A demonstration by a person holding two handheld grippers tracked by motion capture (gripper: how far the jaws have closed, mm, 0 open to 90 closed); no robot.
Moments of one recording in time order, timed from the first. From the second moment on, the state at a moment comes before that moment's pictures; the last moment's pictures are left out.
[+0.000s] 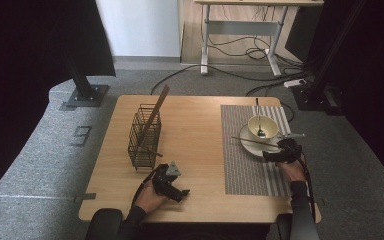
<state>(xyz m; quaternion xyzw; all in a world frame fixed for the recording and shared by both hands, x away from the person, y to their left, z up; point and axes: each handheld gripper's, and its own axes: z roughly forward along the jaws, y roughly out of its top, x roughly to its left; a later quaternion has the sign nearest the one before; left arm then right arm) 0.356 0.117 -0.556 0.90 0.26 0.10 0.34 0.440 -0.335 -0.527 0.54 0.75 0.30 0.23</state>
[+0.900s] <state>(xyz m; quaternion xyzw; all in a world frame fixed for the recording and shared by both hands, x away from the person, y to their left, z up) 0.356 0.117 -0.556 0.90 0.26 0.10 0.34 0.446 -0.337 -0.535 0.55 0.74 0.30 0.23</state>
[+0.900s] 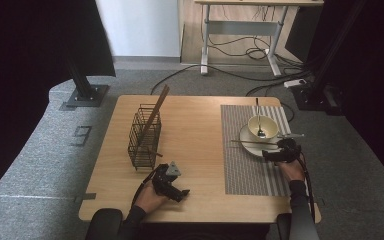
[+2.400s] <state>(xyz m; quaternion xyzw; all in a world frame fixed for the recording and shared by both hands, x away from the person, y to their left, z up) 0.356 0.117 -0.556 0.90 0.26 0.10 0.34 0.367 -0.299 -0.486 0.44 0.80 0.36 0.19</state>
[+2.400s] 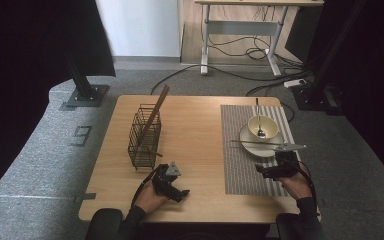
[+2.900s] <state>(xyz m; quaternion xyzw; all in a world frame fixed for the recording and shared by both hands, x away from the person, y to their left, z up) 0.356 0.117 -0.556 0.90 0.26 0.10 0.34 0.352 -0.257 -0.461 0.39 0.83 0.37 0.16</state>
